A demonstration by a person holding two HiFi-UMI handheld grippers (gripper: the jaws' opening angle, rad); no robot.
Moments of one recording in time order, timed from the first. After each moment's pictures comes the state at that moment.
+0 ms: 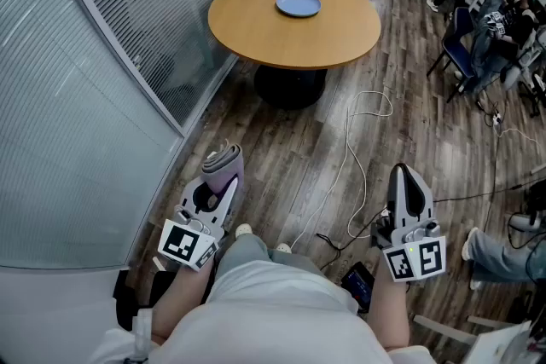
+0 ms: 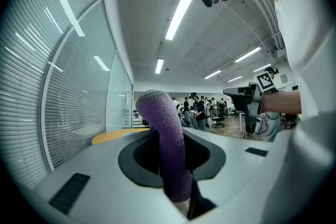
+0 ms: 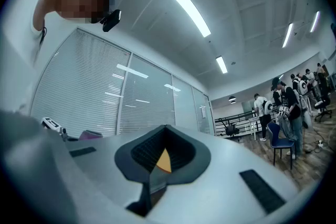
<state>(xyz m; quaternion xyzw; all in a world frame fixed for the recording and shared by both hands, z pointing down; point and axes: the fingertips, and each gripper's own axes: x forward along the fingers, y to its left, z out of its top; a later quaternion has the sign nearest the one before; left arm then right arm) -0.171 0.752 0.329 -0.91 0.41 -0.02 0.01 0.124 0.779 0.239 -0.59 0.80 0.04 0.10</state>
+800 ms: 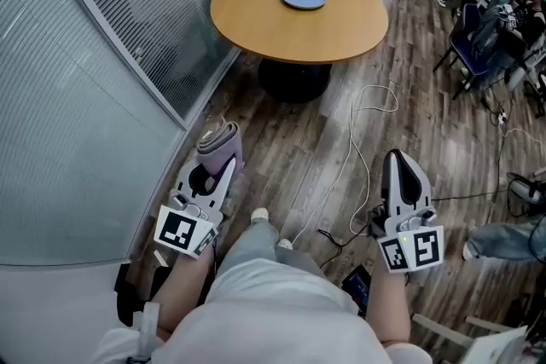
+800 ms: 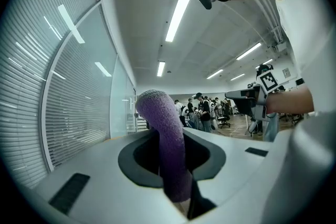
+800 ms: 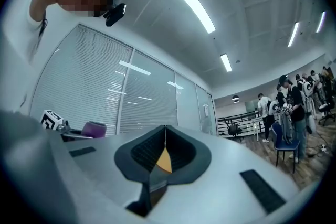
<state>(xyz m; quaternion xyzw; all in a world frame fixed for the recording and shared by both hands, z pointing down) -0.172 0.706 0.311 -0.90 0.43 -0.01 0.04 0.106 0.732 0.245 -0.58 0.81 0.04 0.08</state>
